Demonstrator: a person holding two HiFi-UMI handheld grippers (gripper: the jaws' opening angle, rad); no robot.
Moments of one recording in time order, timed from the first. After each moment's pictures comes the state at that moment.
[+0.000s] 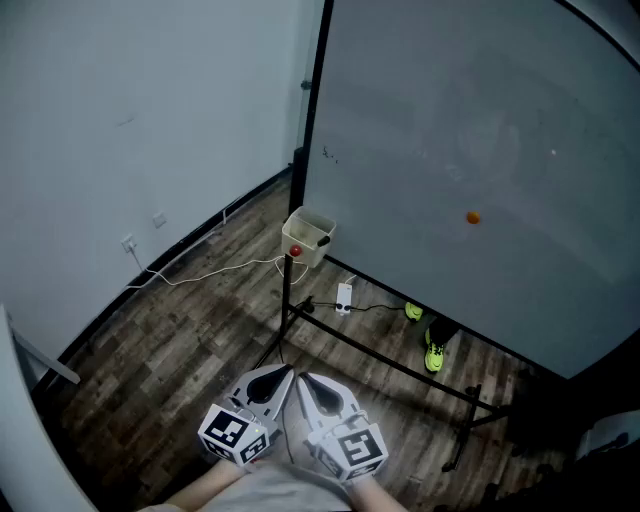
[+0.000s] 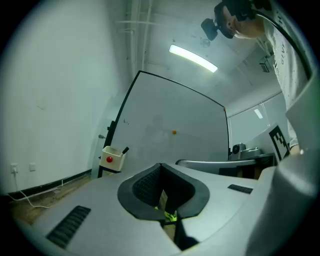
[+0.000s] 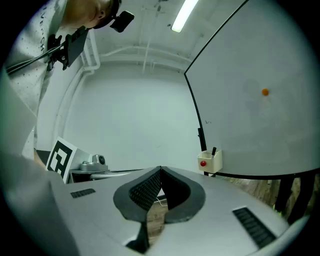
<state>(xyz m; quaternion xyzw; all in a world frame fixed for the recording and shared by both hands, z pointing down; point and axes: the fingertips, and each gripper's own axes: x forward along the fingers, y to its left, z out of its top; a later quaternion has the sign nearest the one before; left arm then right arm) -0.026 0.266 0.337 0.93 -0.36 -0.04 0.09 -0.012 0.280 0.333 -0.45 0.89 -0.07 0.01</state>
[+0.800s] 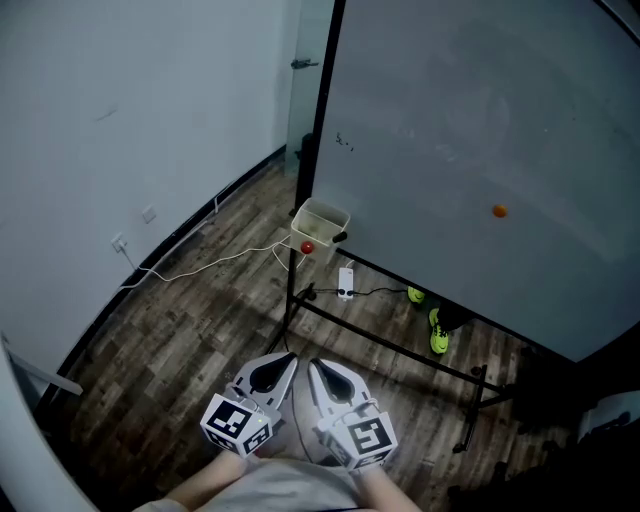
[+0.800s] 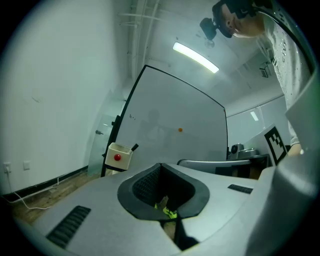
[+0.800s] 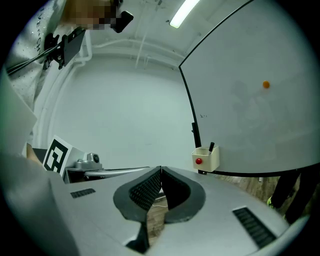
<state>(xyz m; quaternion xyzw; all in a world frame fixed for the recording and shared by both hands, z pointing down) -0.070 0.197 0.354 0.94 -0.34 -0.04 0.10 -0.044 0.208 0.350 -0.50 0.87 -0.07 0.01</state>
